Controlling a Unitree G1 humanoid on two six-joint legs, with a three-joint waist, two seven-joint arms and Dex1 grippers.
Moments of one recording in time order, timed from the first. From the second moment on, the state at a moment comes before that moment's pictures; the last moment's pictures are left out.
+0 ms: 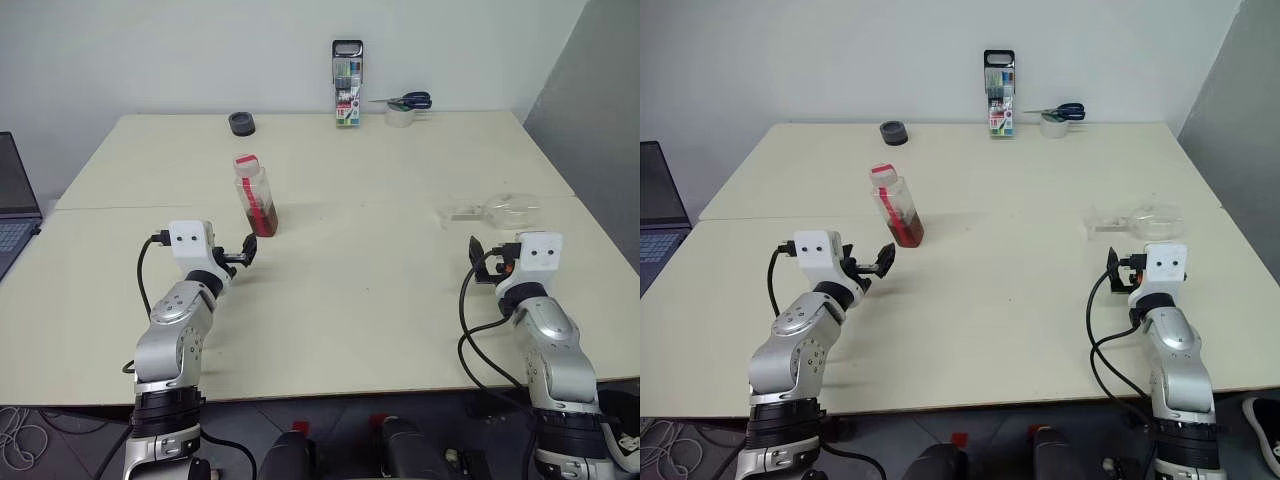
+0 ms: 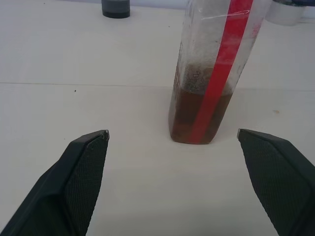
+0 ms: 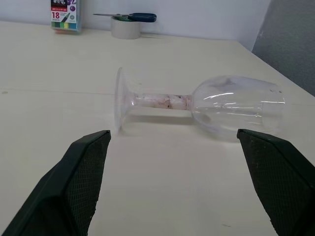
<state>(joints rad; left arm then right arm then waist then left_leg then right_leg) -0.30 0.28 0.24 -0.09 -0.28 0.51 -0.17 -0.17 -0.28 -0.21 -0.16 0.14 0.31 0.11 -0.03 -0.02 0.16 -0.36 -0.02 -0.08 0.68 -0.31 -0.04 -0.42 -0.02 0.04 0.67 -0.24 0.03</state>
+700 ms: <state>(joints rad) -0.35 0.28 0.24 -0.08 -0.28 0.51 -0.17 -0.19 -0.32 -0.21 -0.22 0.15 0.37 0.14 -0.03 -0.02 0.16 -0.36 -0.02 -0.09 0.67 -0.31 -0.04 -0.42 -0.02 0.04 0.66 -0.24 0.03</state>
